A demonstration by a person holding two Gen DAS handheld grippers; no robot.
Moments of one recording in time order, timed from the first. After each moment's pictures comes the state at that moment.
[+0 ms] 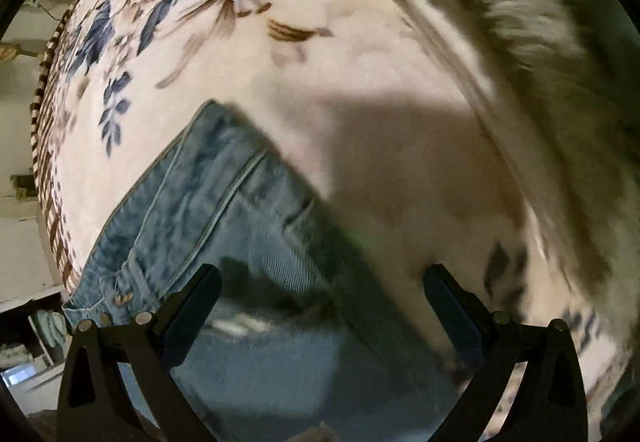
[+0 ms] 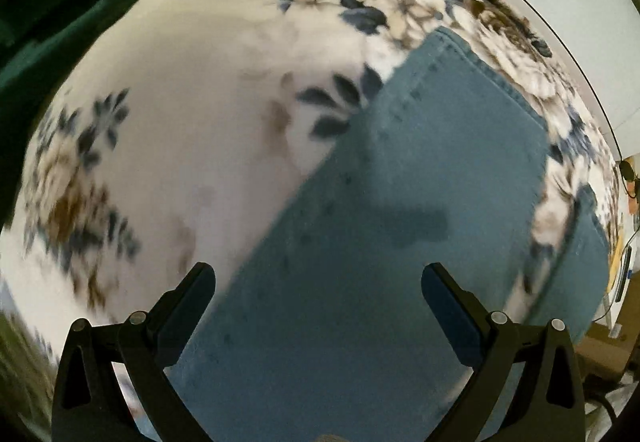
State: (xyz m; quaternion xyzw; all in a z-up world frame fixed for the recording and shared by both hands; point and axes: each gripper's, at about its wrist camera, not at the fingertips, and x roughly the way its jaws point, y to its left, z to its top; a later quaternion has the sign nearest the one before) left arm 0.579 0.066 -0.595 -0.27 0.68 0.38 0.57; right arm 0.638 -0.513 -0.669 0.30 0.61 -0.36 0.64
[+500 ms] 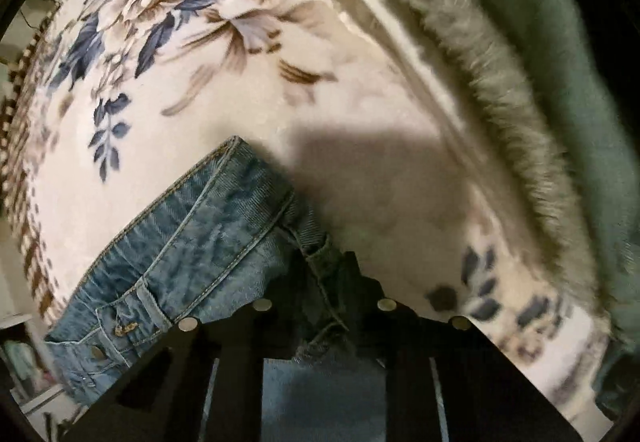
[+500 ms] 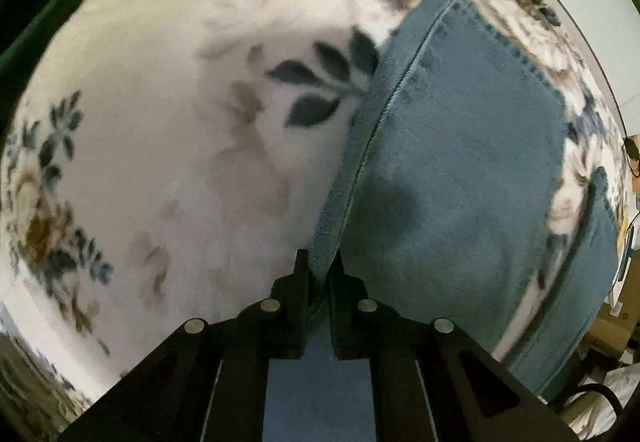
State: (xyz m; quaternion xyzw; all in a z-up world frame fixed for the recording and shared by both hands) left arm 0.526 0.060 -0.528 -0.31 0.61 0.30 0.66; right arm 0.633 -0.511 -0.689 0.33 0.64 -0.37 0.59
